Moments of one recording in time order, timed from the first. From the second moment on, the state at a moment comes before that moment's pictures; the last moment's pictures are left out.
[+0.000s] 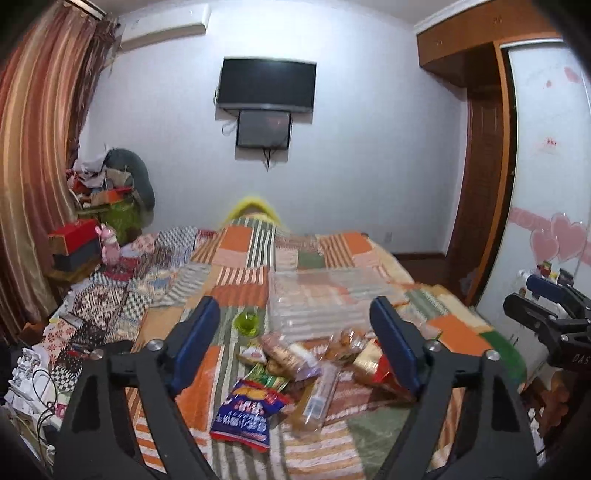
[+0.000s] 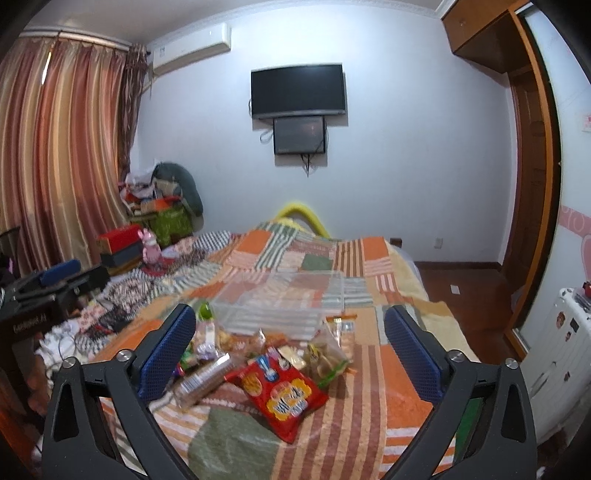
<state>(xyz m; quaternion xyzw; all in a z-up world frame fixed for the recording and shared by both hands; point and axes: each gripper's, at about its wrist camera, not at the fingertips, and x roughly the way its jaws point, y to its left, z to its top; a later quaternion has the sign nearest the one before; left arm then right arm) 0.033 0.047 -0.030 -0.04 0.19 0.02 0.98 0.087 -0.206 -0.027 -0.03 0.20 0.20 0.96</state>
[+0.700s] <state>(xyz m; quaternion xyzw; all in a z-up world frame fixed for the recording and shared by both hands) 0.107 0.116 -0.160 -0.05 0.40 -0.02 0.91 0.142 -0.179 -0.108 -0.06 0.37 0.23 0.90</state>
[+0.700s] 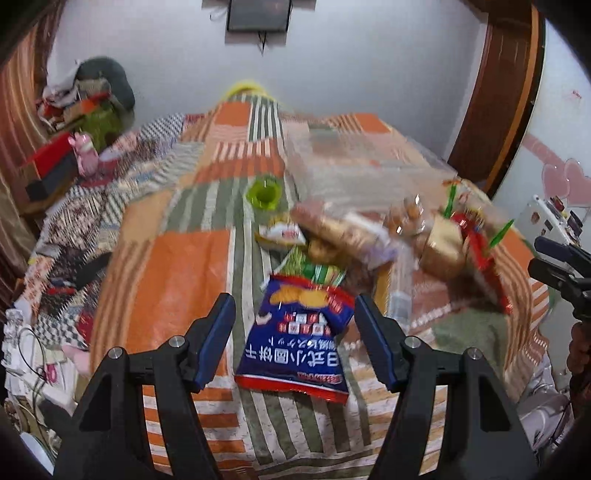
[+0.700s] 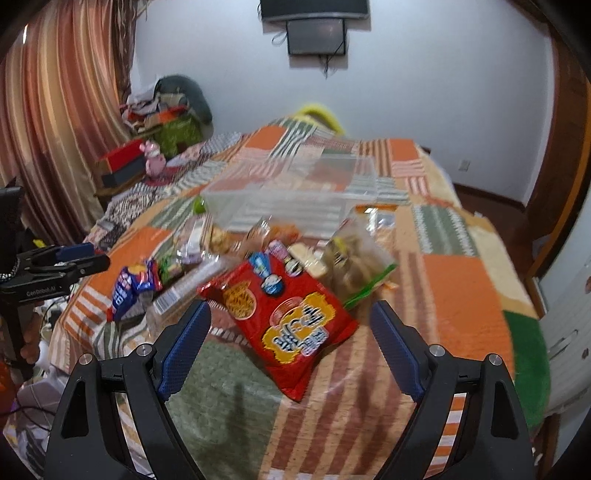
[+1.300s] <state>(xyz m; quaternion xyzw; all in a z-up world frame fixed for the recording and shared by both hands) 0.147 0.115 -0.224 -0.06 0.48 -0.04 0.88 0.180 -0.156 -0.150 -0.08 0.44 0.22 0.86</state>
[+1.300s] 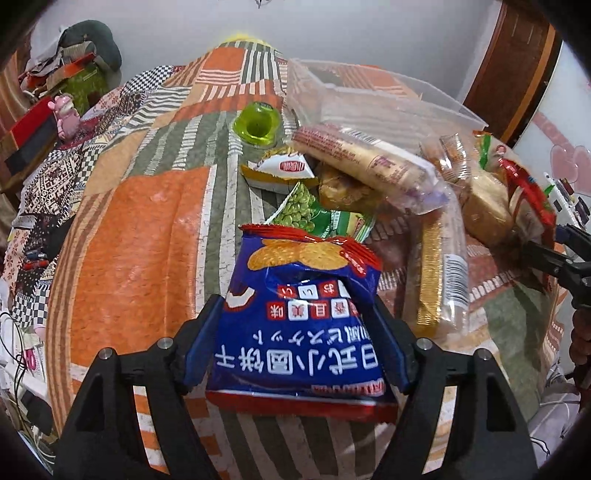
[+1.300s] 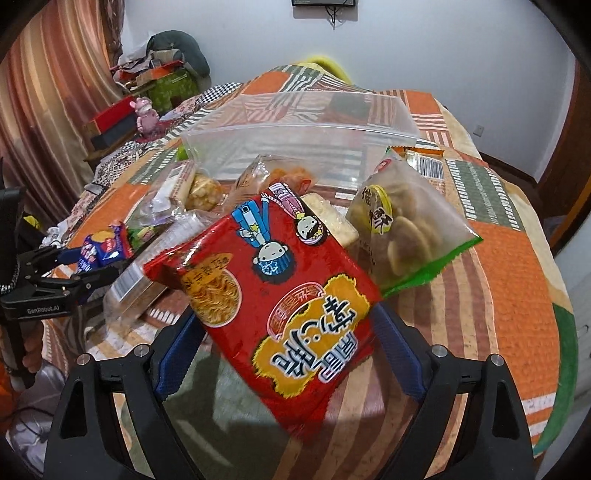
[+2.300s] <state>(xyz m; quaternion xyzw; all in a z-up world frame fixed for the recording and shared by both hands) 0.130 0.101 -0.154 -0.05 0.39 -0.02 0.92 0.165 -0.172 -0.109 -0.04 0.39 0.25 0.88</state>
